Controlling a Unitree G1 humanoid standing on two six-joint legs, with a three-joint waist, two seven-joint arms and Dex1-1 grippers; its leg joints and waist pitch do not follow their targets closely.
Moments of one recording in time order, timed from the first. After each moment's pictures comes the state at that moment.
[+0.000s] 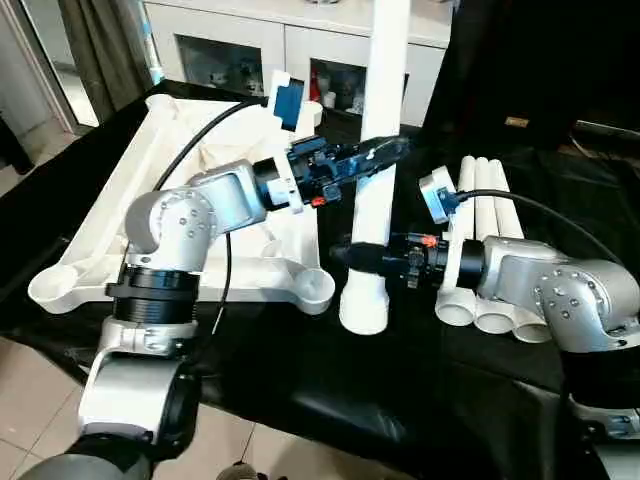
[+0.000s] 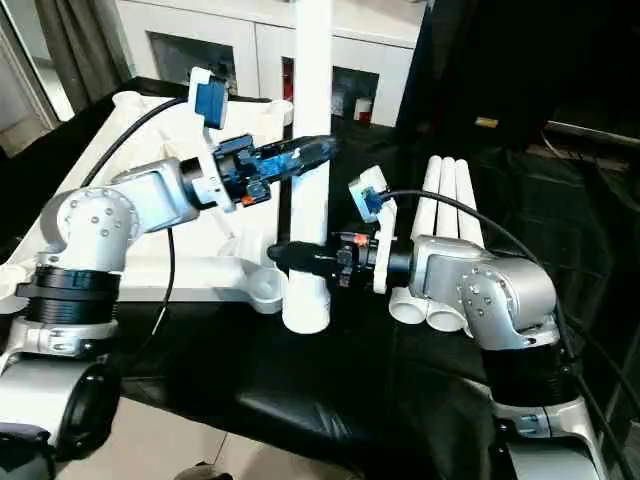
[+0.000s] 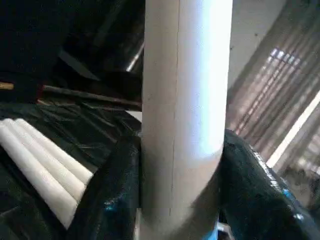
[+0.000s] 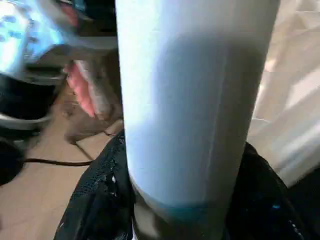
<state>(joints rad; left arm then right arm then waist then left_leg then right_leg) -0.85 0.14 0.09 0.20 -0.75 0.90 -0.73 -0.54 -0.39 0.04 -0.06 0.71 0.99 0.80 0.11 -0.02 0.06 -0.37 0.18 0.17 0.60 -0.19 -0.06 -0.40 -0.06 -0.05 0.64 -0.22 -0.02</state>
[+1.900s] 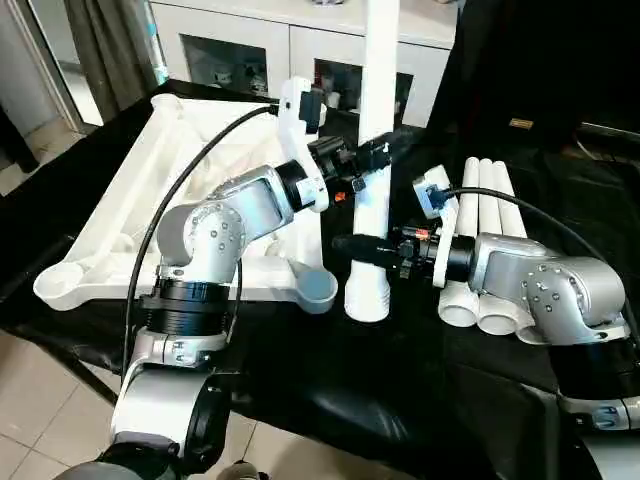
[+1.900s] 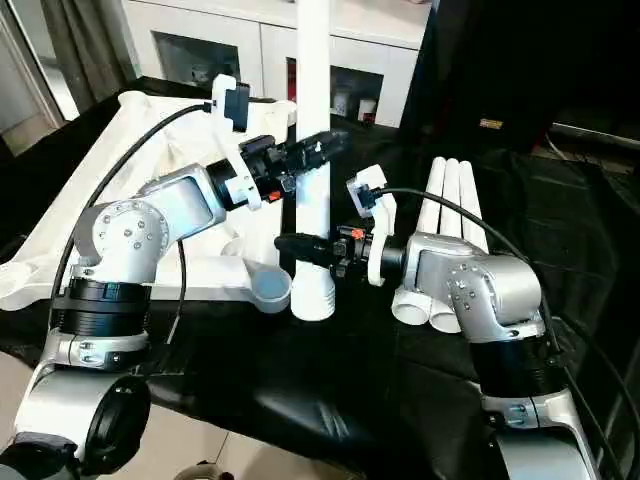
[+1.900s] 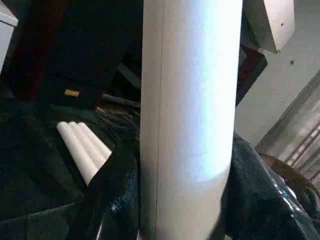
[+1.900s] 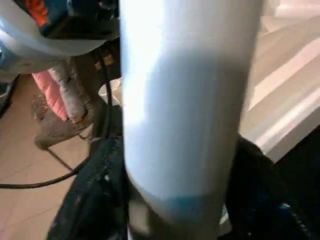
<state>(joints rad) -0.83 0.07 0.11 0.19 -0.67 0.83 -0.53 -0.58 -0.36 0.05 0.03 0.63 0.93 0.77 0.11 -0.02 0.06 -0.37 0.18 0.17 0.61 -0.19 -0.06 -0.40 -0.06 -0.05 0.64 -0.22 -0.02</state>
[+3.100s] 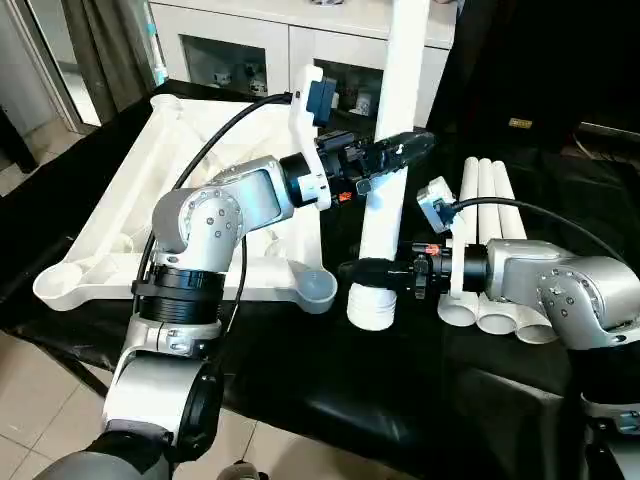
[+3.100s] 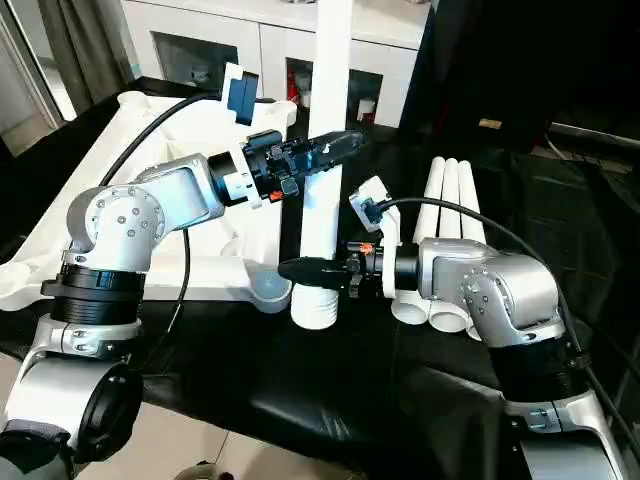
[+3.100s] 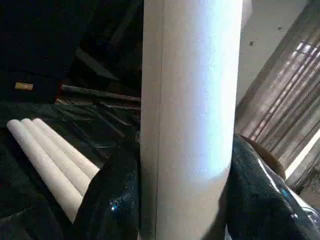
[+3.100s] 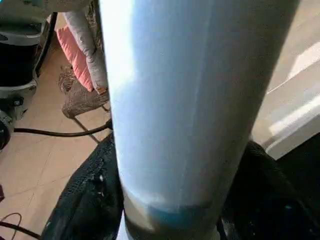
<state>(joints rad) -0.87 0.10 0.07 0.19 -0.71 0.90 -0.66 -0.55 -0.46 0.11 -0.02 0.66 0.98 0.91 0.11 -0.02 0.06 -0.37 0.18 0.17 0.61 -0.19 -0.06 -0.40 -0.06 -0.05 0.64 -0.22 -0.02</state>
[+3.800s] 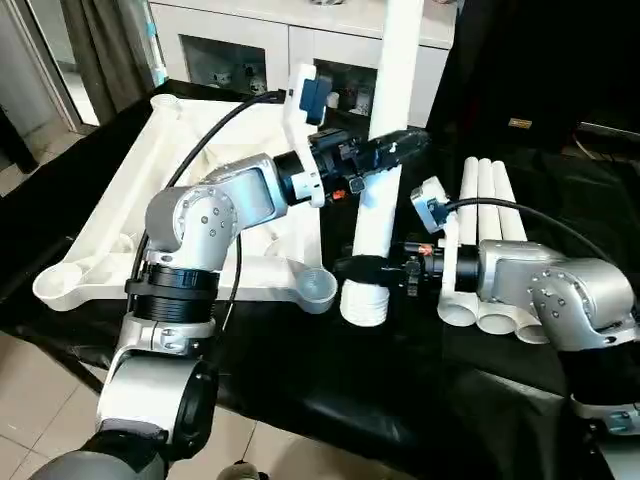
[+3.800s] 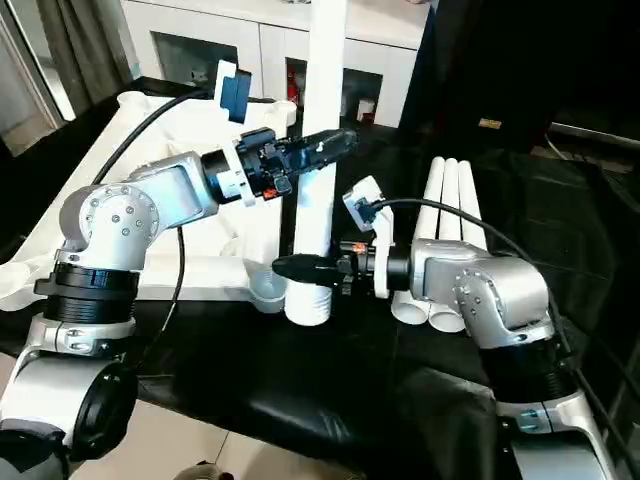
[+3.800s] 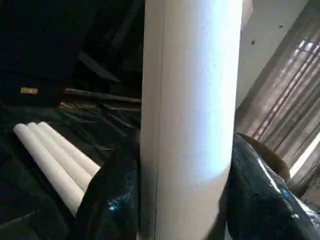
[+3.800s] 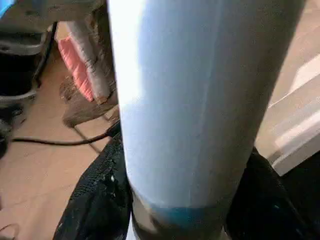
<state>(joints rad) -0.87 0.11 0.07 0.19 -0.71 0.88 -0.68 -0.55 -0.40 0.10 -0.01 0.65 0.93 0.86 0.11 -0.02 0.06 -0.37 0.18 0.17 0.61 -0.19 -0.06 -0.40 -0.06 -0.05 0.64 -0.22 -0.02</state>
